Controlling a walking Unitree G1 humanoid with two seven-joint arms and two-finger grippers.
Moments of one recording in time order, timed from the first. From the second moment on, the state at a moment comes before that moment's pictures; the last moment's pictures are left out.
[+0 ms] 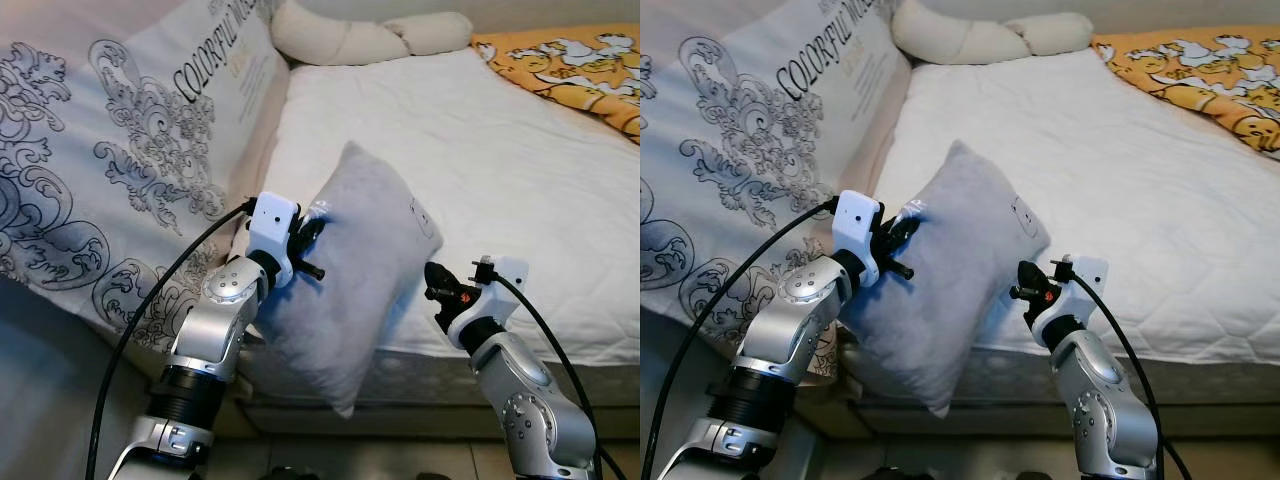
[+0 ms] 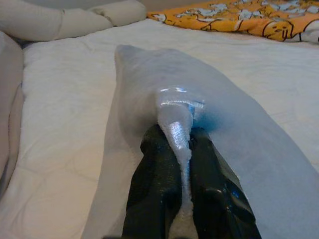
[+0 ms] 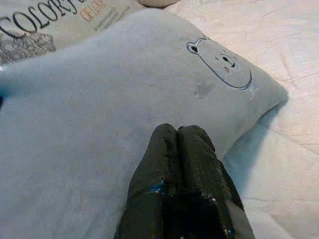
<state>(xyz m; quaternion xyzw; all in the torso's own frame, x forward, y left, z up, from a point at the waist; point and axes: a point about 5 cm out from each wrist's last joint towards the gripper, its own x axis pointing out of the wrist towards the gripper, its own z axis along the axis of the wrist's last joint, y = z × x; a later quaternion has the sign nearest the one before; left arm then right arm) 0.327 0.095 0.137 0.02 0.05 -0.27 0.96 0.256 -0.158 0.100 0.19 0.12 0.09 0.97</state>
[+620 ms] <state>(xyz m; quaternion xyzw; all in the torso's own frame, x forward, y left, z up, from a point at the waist) 0.334 0.100 0.143 0.03 0.04 -0.26 0.96 0.253 -0.157 0.095 0.17 0.14 0.10 0.97</state>
